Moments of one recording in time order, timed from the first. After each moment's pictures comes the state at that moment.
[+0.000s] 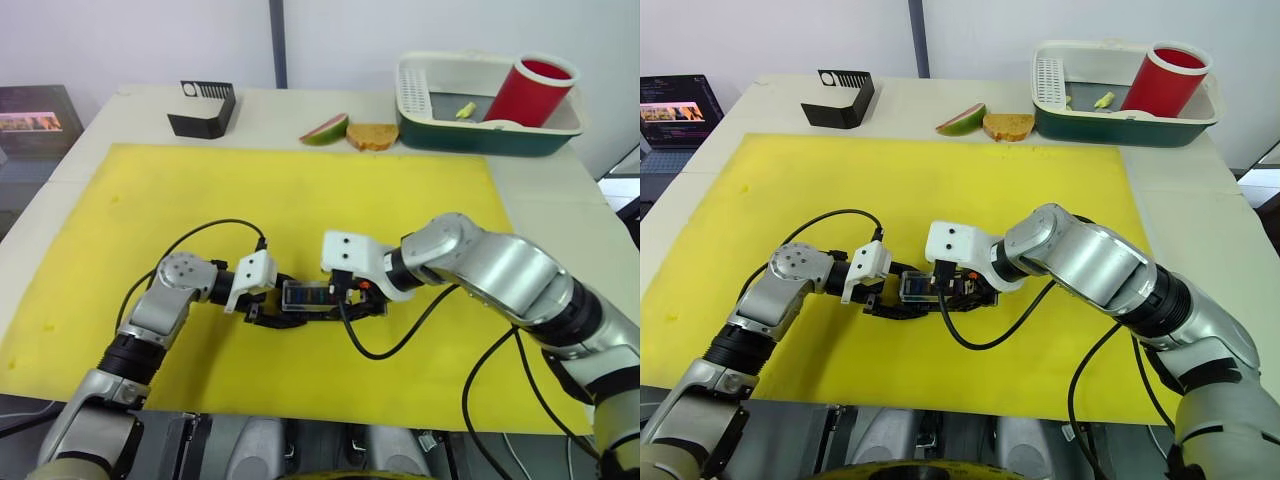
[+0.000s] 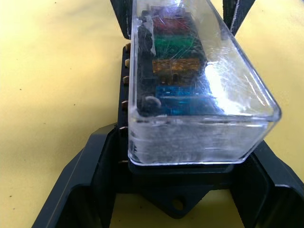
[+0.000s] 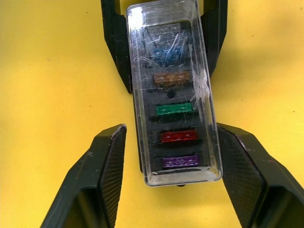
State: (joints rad) left arm -0.45 0.57 -0.26 0.15 -0.22 0.08 -1.37; right arm -0.93 -0.72 0.61 -0.50 0.46 1.28 0.87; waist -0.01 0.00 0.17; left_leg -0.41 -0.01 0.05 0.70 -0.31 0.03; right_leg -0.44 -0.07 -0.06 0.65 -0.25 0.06
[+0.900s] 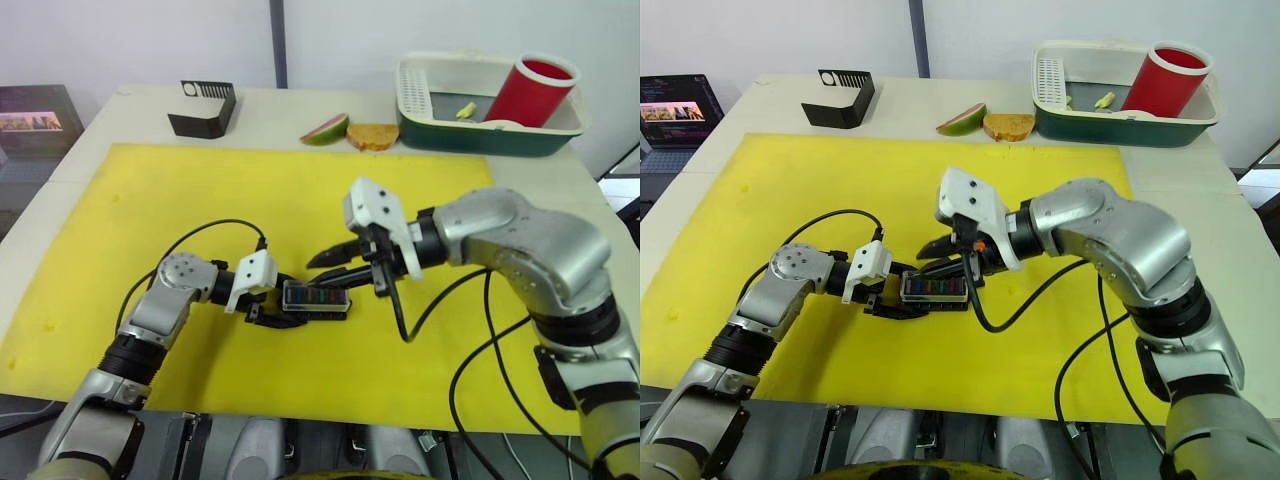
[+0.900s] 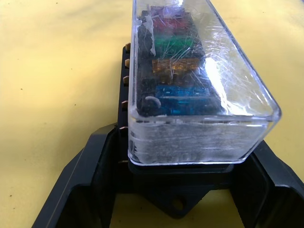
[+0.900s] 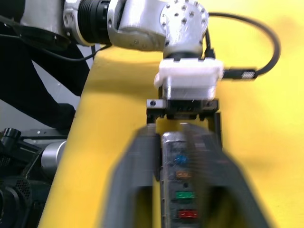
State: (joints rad) left arm -0.45 0.57 -0.26 0.15 -0.22 0.08 -1.37; right arm -0.78 -0.65 0.29 -0.49 0.60 1.02 0.96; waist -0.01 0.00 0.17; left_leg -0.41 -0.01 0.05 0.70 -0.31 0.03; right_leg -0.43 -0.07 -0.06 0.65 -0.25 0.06
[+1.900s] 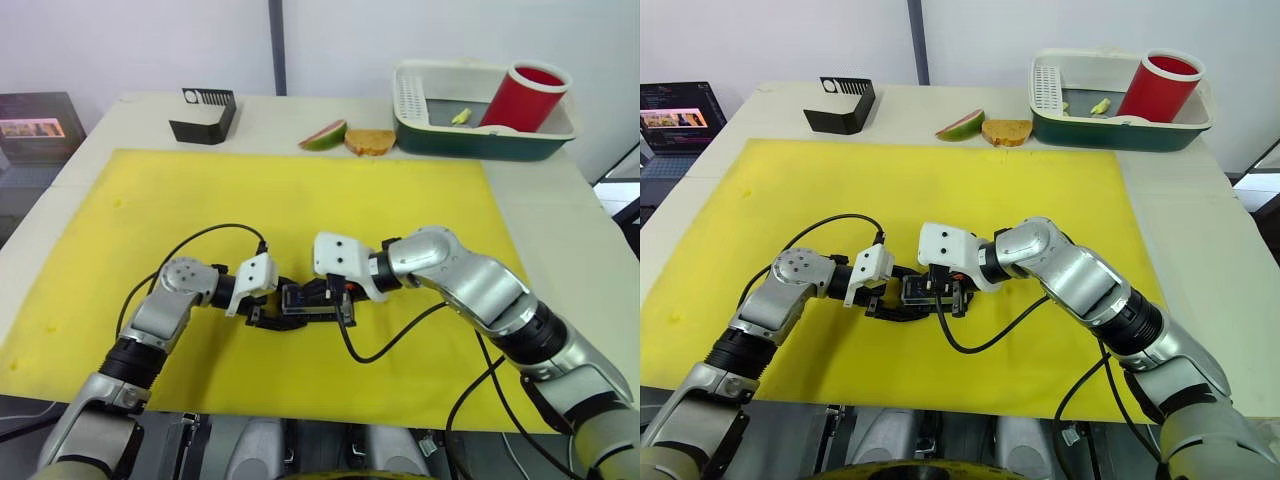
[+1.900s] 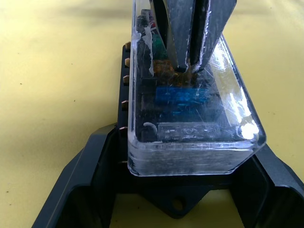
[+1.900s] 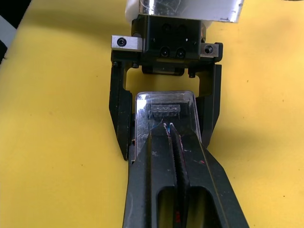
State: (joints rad) left arm -0.44 0.56 -0.26 0.15 -0.21 0.09 -1.34; right arm -0.73 -0.61 0.54 -0.36 0.30 0.83 0.94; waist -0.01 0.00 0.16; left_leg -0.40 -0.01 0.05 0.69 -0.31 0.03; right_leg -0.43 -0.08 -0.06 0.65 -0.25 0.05
